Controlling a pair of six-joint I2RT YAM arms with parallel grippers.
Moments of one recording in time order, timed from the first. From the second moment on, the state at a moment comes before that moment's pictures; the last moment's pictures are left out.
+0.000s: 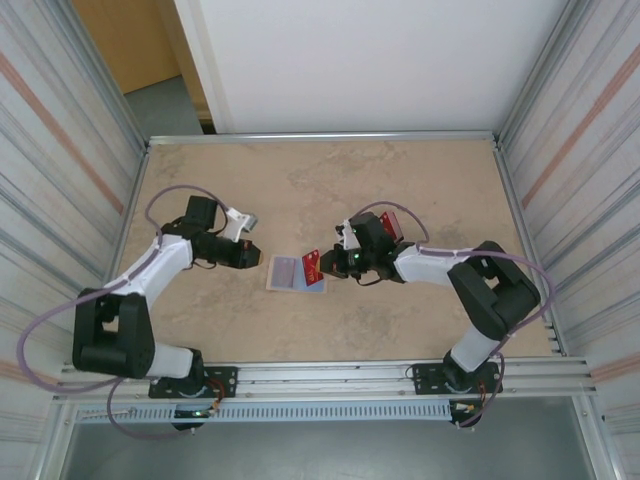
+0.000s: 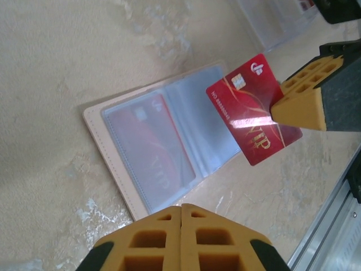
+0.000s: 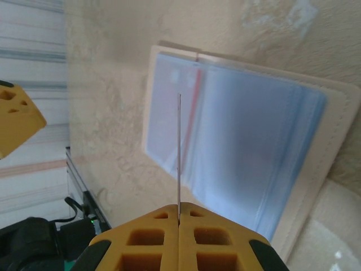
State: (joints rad) left arm -0.16 1.41 0.87 -0.64 0.67 0.12; right arm 0.66 1.67 0.77 0.16 -0.57 0.88
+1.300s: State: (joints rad) left arm -0.26 1.71 0.96 -0.63 0.54 0.14; right arm 0.70 1.79 0.63 0.55 -0.65 1.05
